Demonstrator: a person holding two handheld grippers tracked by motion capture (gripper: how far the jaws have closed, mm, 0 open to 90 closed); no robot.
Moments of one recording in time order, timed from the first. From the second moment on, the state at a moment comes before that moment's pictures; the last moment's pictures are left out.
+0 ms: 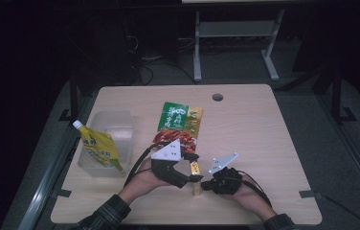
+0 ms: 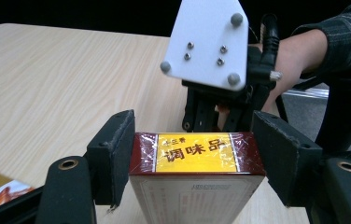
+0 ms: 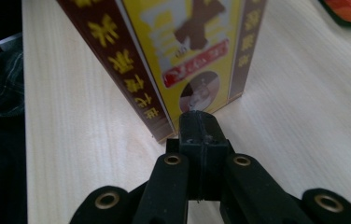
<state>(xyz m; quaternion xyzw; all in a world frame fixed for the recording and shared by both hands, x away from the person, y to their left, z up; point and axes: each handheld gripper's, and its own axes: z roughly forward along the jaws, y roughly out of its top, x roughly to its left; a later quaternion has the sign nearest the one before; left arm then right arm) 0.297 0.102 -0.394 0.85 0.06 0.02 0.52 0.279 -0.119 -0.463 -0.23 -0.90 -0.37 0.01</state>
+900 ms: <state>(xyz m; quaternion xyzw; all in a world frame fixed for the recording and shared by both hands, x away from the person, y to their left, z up) 0.293 0.113 -0.393 0.84 0.08 0.01 0.53 0.277 -0.115 -0.465 -0.22 -0.90 -0.36 0.01</state>
